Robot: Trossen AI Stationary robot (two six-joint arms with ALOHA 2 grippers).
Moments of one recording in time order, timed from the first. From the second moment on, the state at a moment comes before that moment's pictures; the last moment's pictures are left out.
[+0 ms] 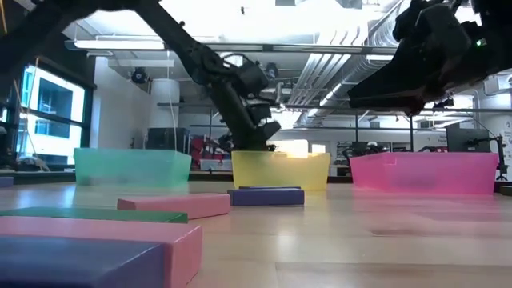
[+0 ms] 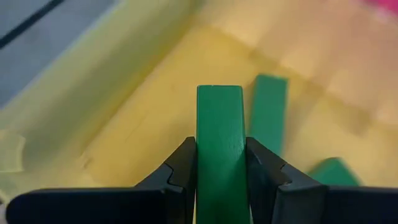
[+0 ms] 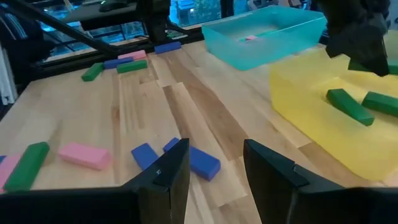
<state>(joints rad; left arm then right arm) 0.47 2.09 1.42 -0.21 -0.14 -0.13 0.46 1.33 0.35 0.60 0.69 0.39</state>
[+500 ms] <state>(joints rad) 0.50 2.10 1.49 -0.33 -0.13 -0.13 0.55 1.33 0.55 0.41 0.79 0.34</state>
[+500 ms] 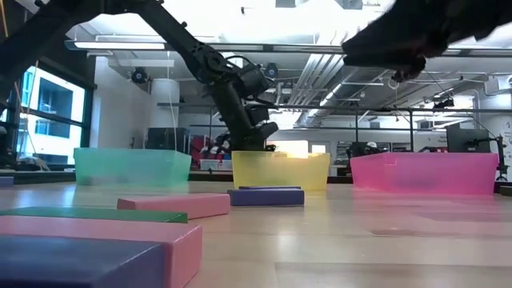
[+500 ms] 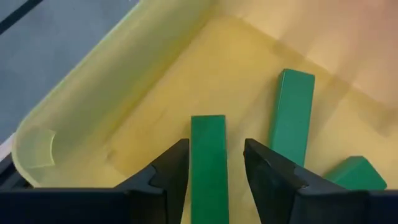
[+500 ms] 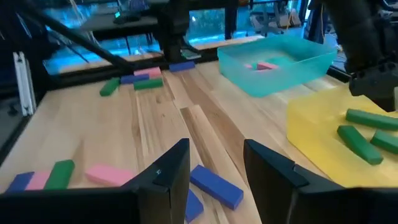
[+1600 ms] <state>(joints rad) -0.02 1.73 1.11 0.01 -0.32 -0.05 0.78 1.47 0.88 -1.11 0.16 1.82</state>
